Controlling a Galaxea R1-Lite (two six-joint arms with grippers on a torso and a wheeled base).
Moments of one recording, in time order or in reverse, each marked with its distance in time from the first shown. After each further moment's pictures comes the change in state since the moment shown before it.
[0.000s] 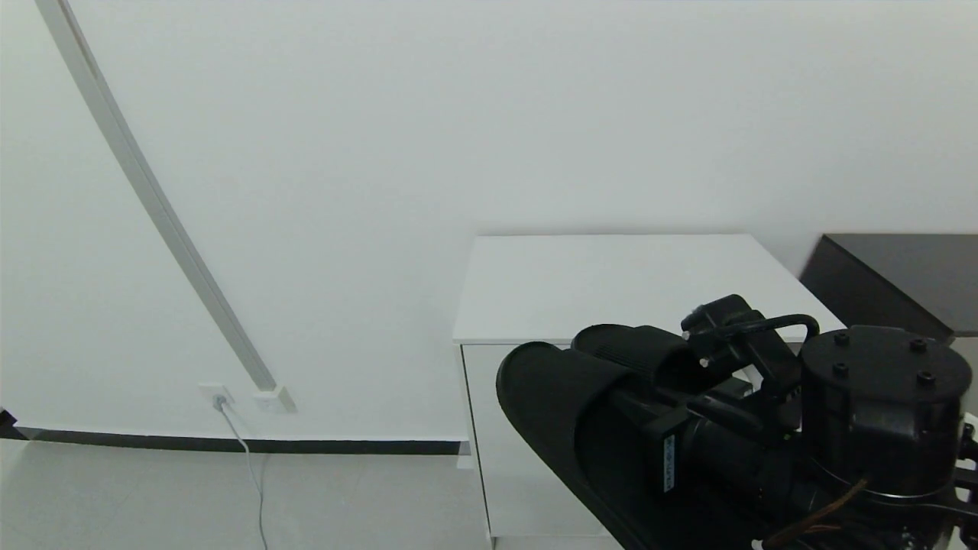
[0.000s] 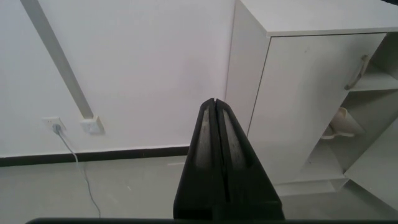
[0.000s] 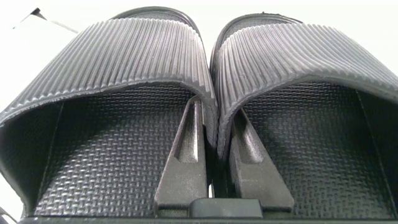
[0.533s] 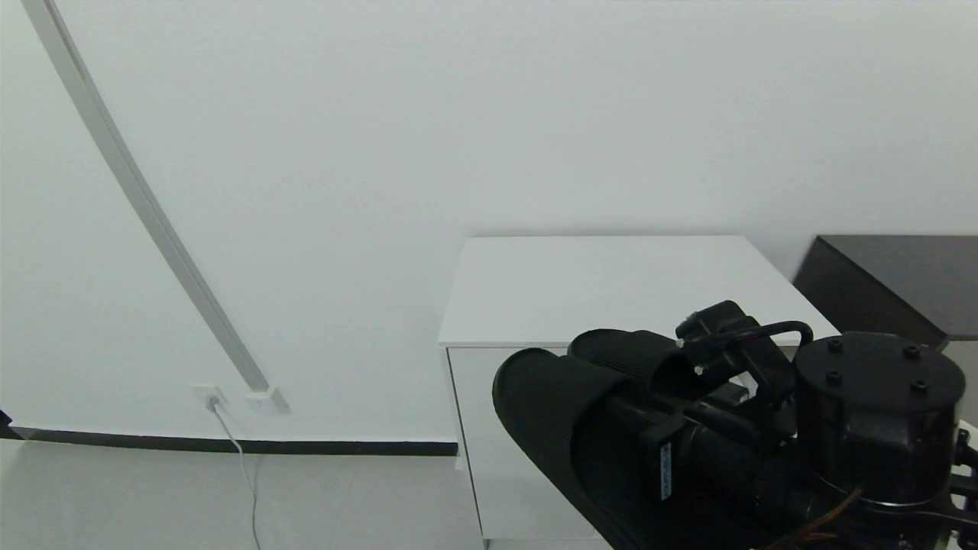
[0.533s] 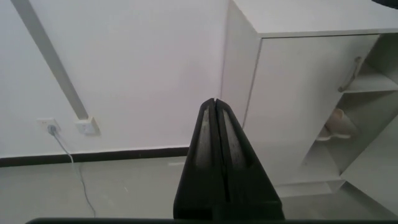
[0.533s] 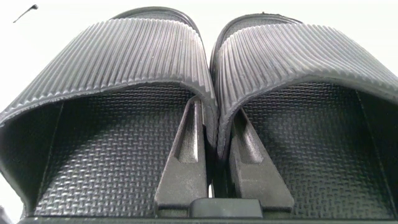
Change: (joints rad) left arm 0.000 0.000 0.000 0.000 0.000 -0.001; right arm 0.003 0.003 0.004 0.001 0.001 0.000
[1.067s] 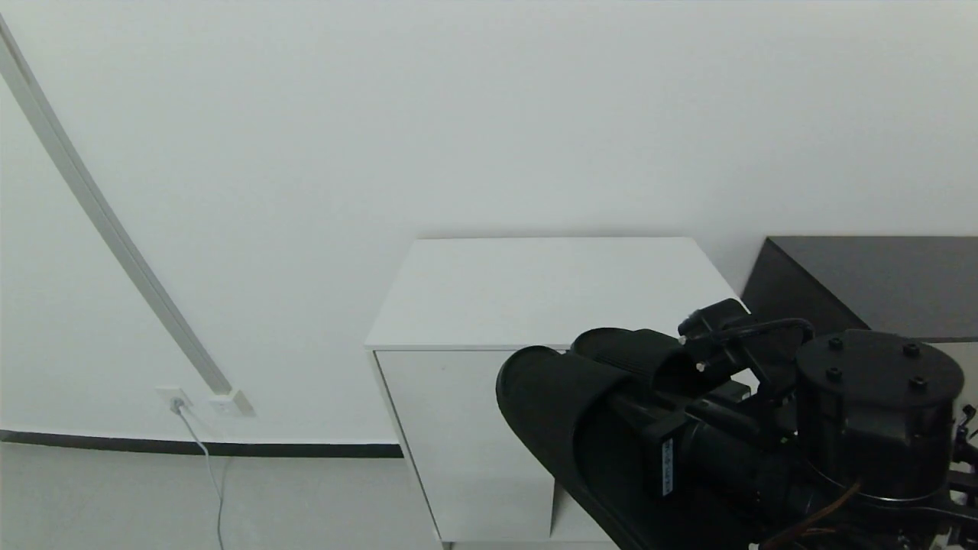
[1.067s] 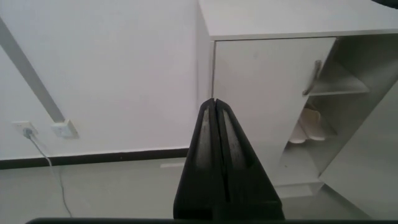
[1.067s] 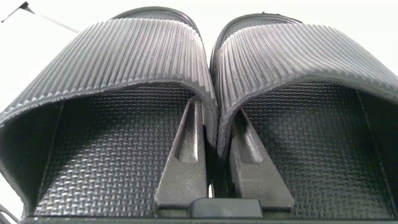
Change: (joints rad) left arm -0.001 0.000 0.000 0.000 0.000 0.001; right arm -0.001 0.002 0.000 -0.002 0.001 0.001
